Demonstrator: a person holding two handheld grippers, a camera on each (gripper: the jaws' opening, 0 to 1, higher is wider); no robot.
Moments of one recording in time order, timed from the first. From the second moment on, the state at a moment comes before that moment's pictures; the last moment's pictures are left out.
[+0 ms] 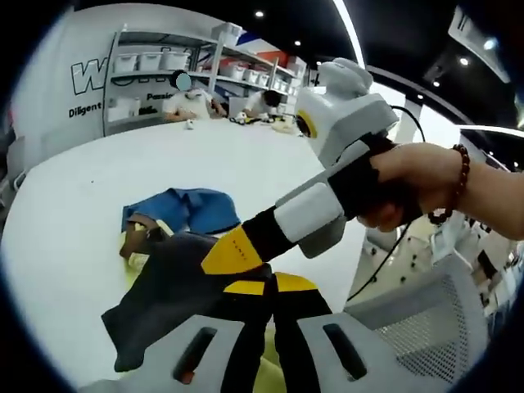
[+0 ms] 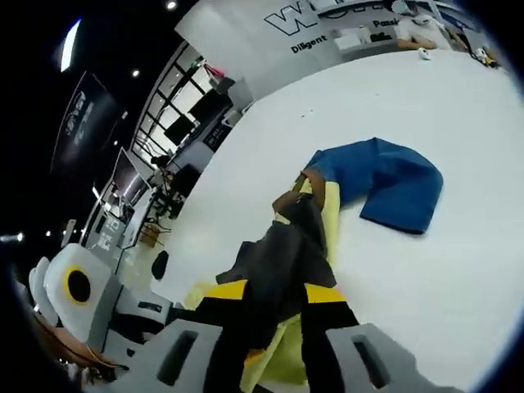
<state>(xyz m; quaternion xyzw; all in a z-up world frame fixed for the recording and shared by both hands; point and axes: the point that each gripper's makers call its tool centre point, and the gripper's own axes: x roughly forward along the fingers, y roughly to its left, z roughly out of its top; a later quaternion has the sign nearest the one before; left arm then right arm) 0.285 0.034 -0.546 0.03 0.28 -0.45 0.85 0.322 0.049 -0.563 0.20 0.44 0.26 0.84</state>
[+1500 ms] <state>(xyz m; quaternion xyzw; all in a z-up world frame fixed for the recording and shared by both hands) 0.328 0.194 -0.614 -0.09 0.43 -0.23 0.87 0.319 0.043 -0.562 0.20 0.44 0.26 0.84</state>
